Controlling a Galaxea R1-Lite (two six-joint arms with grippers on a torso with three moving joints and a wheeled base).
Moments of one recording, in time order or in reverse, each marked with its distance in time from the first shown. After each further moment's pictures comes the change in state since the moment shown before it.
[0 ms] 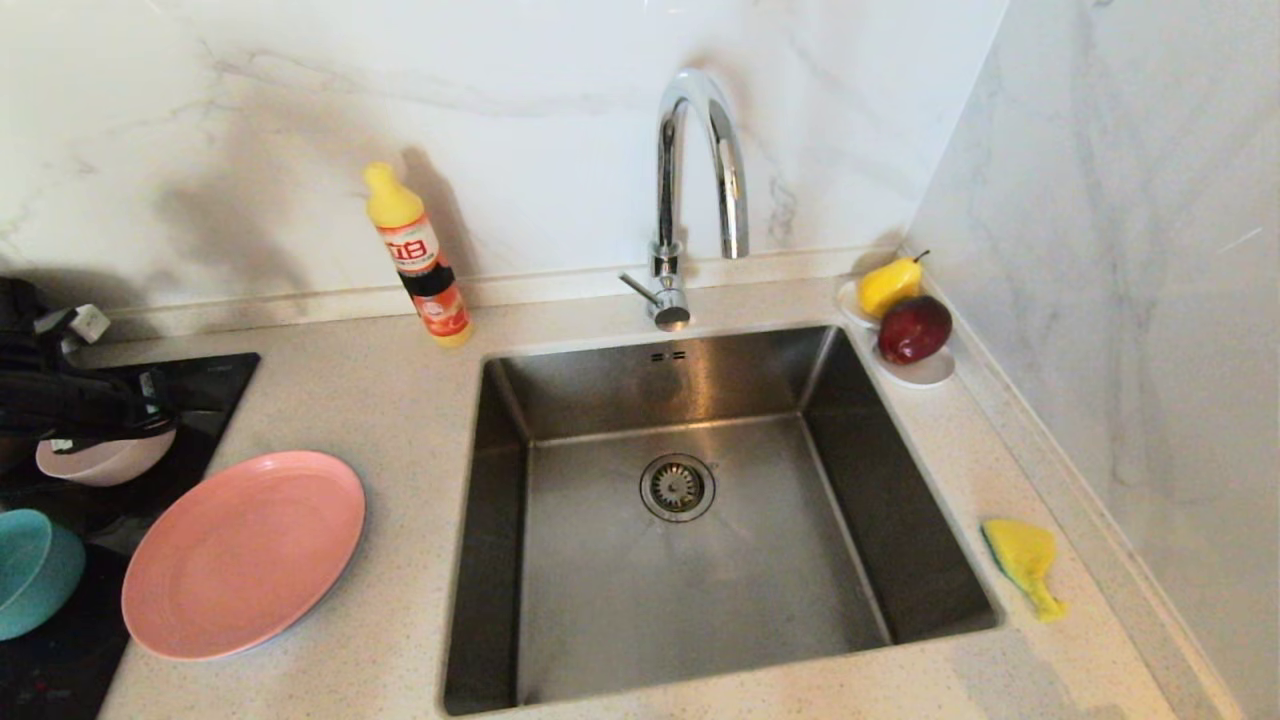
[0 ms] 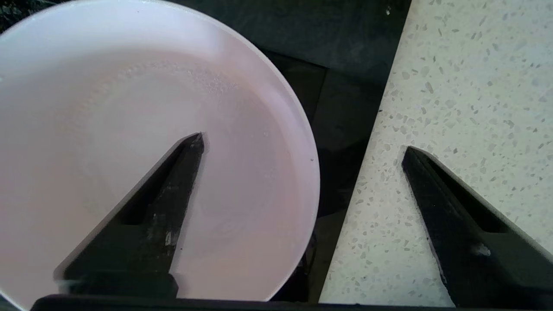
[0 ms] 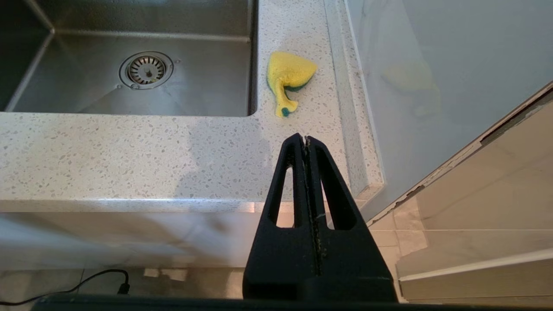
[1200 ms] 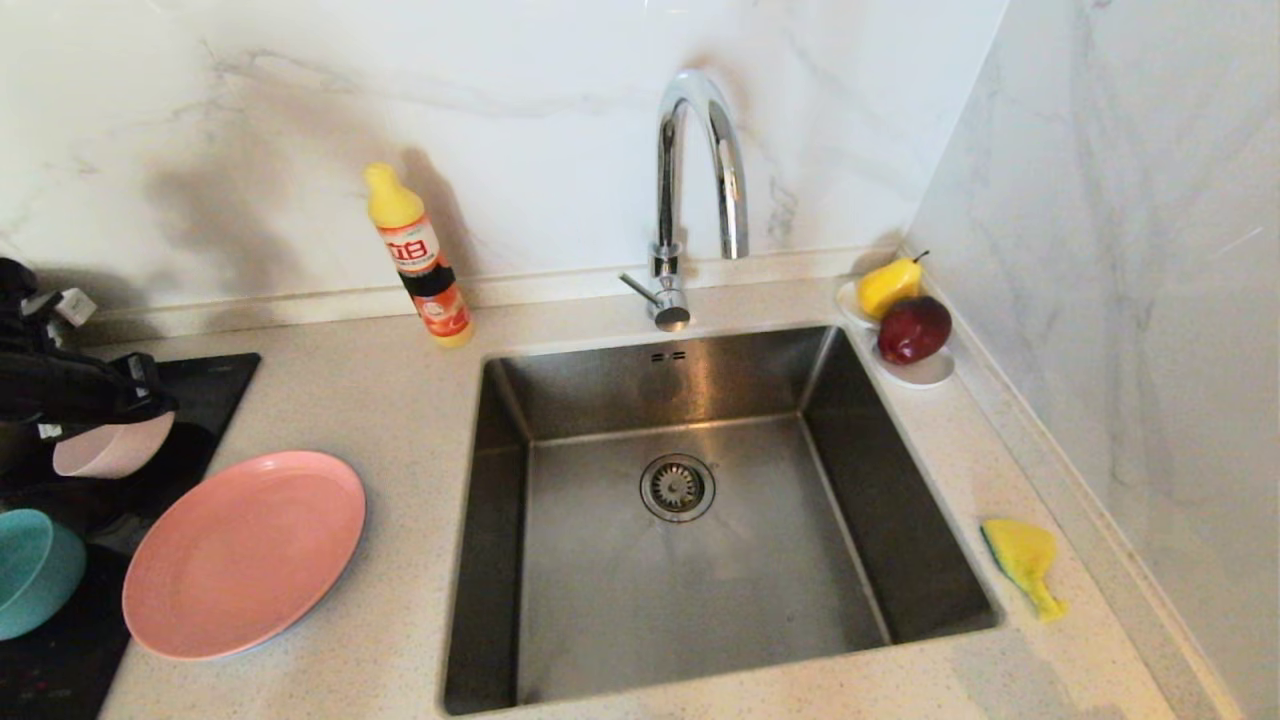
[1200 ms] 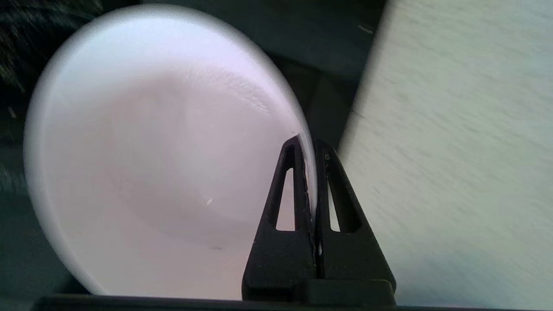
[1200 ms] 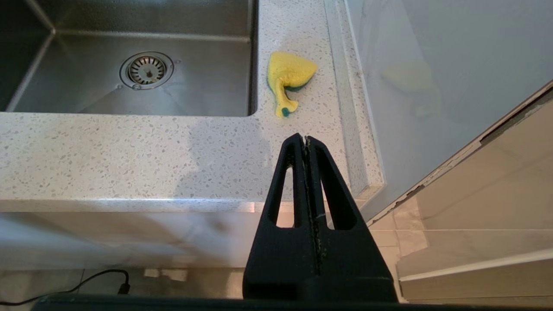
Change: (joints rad) left arm -0.006 -0.027 -0.070 0.105 0.001 -0.041; right arm 0.000 0.000 0.000 0.000 0.000 0.000
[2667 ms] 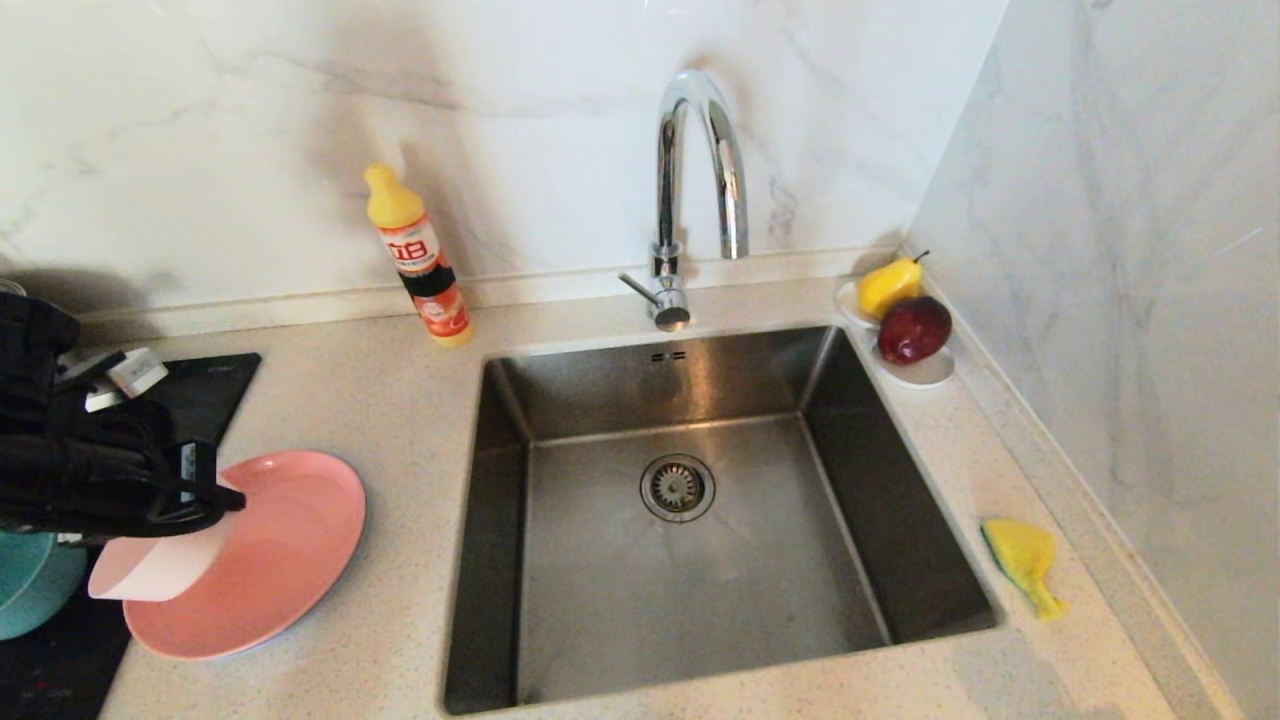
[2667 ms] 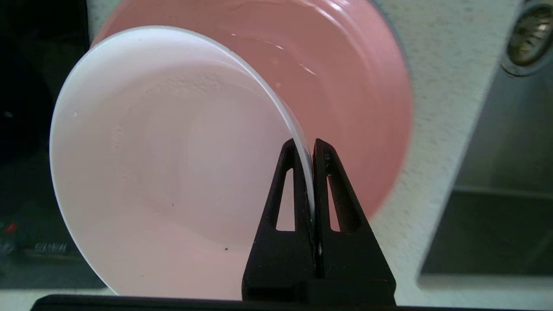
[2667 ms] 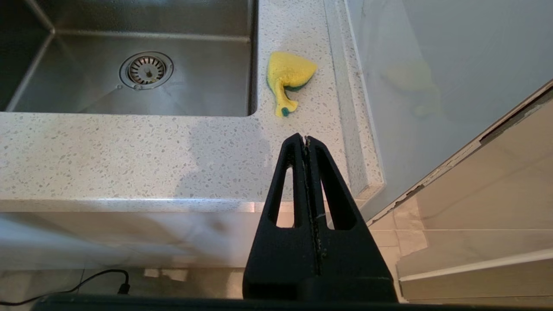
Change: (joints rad) left arm -0.277 -0.536 0.687 0.001 0.095 -0.021; right arm 0.000 0.000 0.000 0.000 0.000 0.000
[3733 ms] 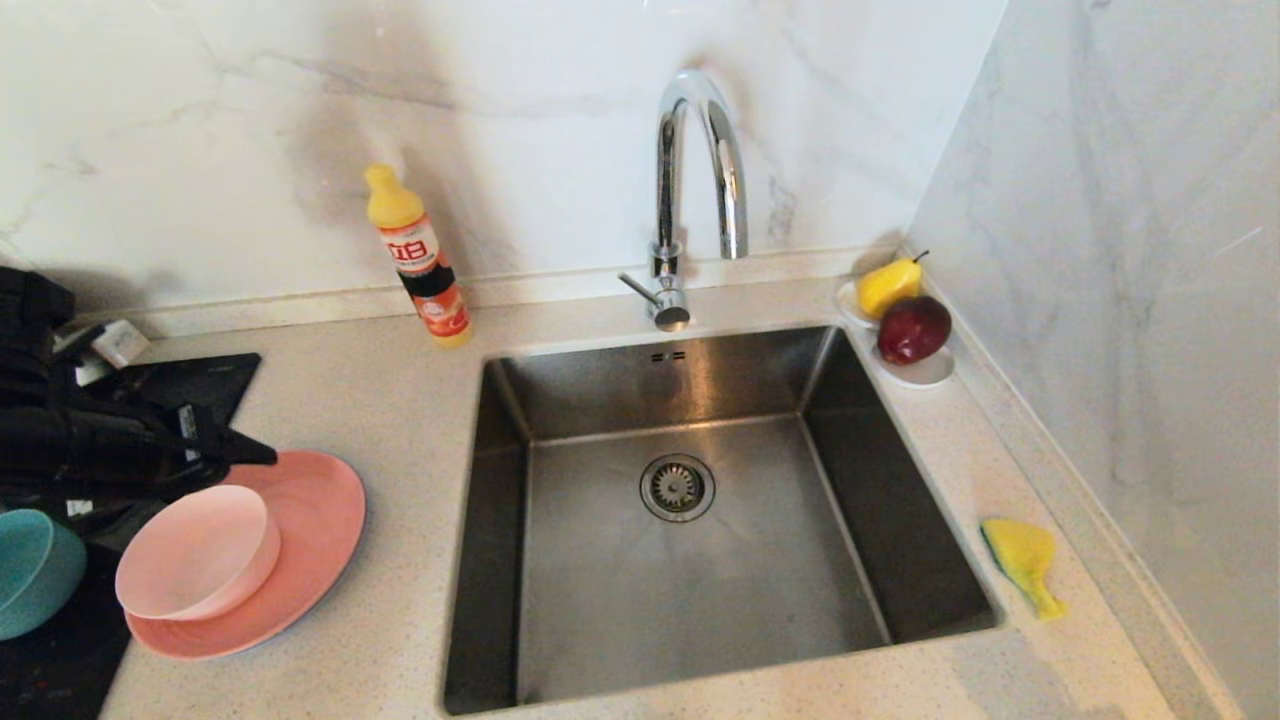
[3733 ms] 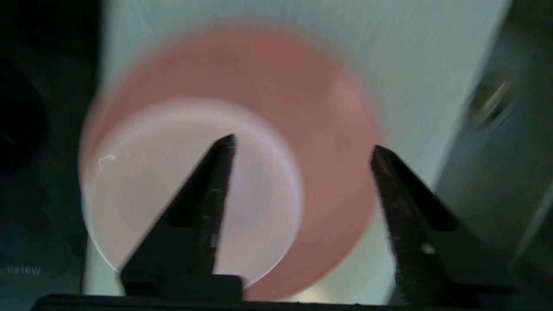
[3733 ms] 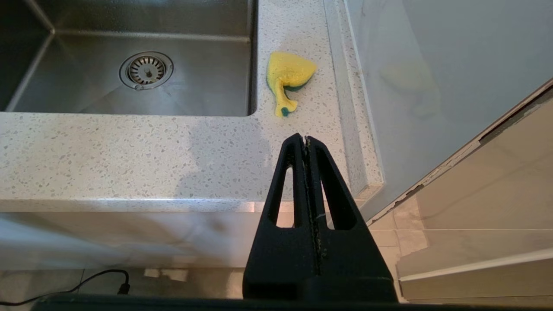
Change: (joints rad) left arm 0.010 0.021 -0.075 -0.048 0.000 -0.150; right arm 0.000 0.000 0.000 0.000 0.000 0.000
